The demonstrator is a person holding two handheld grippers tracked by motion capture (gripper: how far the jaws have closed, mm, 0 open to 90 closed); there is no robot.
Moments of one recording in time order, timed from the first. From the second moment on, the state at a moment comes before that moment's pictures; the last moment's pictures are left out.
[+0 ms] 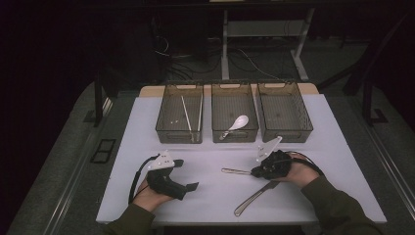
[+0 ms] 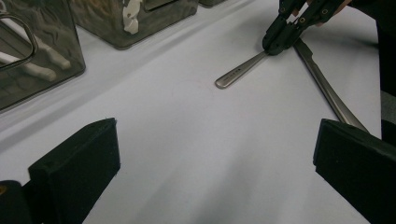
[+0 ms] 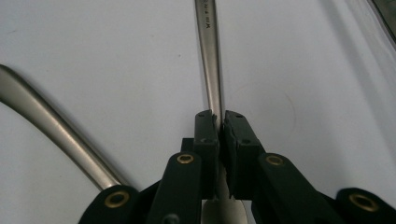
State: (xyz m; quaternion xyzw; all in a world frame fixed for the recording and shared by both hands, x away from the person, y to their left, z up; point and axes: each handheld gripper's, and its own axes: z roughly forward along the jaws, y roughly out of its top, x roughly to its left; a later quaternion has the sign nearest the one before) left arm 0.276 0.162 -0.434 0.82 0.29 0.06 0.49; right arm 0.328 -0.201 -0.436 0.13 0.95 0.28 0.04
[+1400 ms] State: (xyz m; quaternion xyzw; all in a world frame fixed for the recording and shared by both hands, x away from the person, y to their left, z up) left arm 0.281 0.161 -0.435 0.83 0.27 0.06 0.49; right arm 0.332 -0.226 -0.401 0.19 0.92 0.35 0.05
